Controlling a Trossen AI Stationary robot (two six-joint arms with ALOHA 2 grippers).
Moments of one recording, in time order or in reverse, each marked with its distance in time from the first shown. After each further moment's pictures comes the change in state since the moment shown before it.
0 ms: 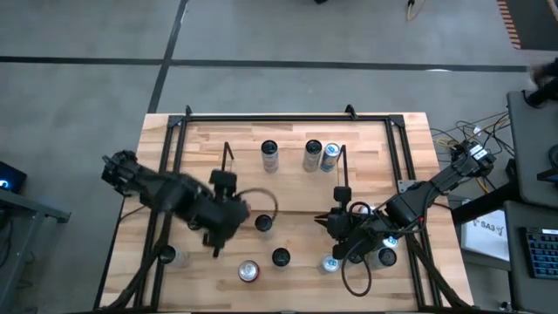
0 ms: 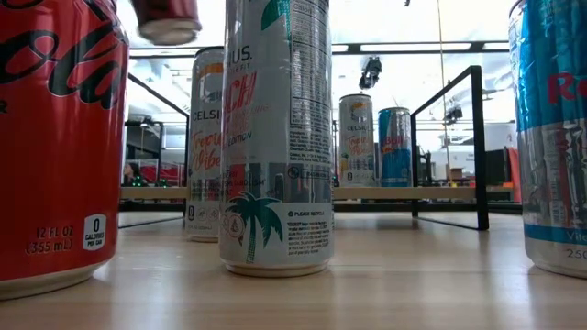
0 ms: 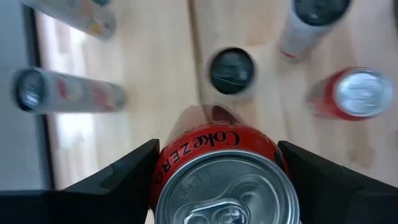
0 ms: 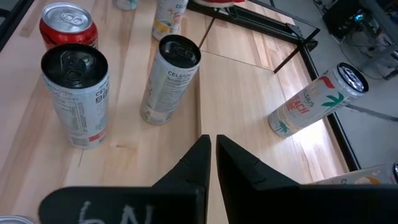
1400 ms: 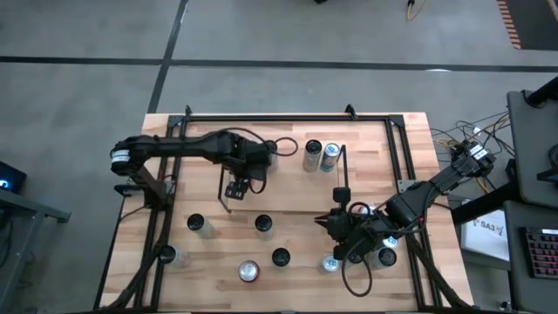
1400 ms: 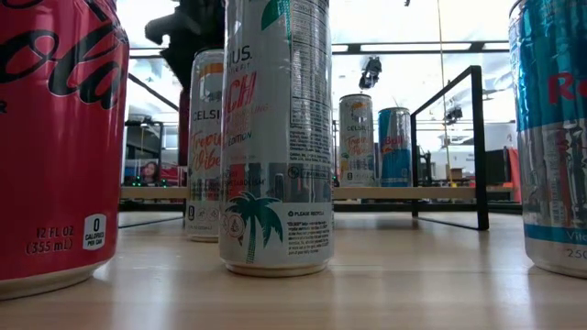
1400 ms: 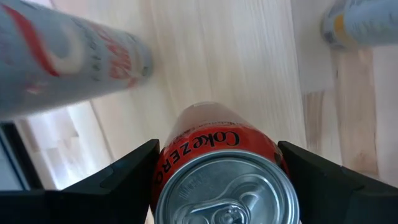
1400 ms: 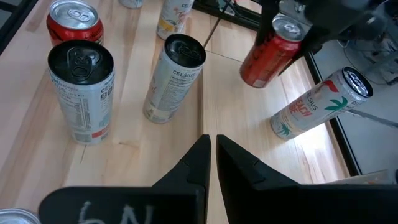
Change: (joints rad) left arm 0.547 -0.002 -0.468 0.332 0.250 0.562; right arm 0.000 0.000 0.002 0.000 -0.014 -0.027
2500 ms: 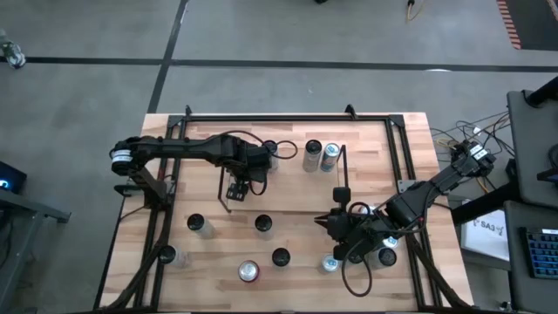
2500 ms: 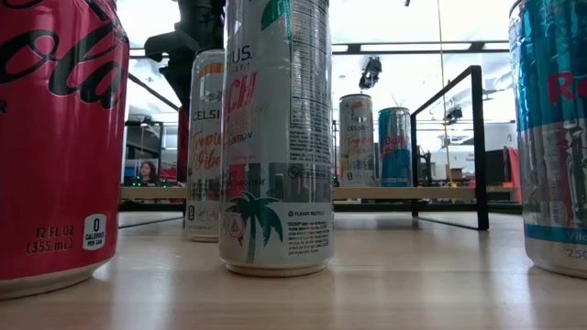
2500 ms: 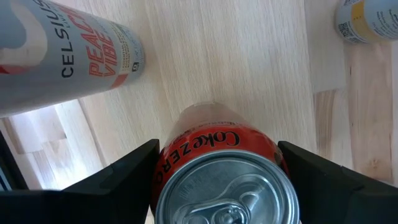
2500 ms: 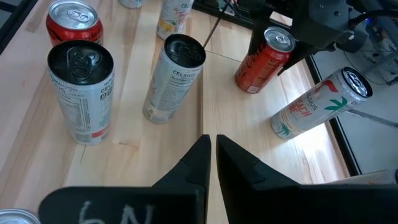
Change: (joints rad) left arm 0.008 0.000 -0.077 0.073 -0.002 0.001; right arm 0.000 0.000 0.000 0.000 0.001 0.000
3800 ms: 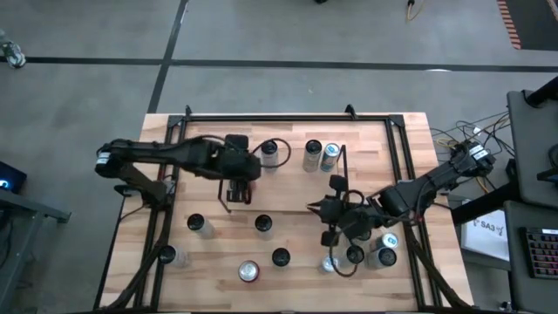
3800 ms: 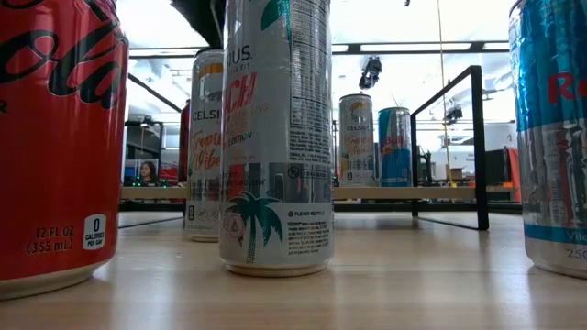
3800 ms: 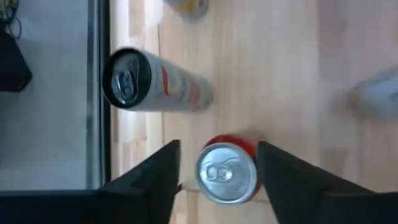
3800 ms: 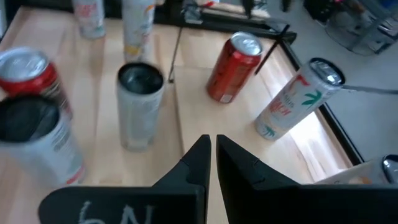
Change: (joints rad) left arm -0.196 -0.139 0.158 -0.038 -0.301 -0.283; right arm -0.116 0.000 0.000 0.091 0.002 0.079
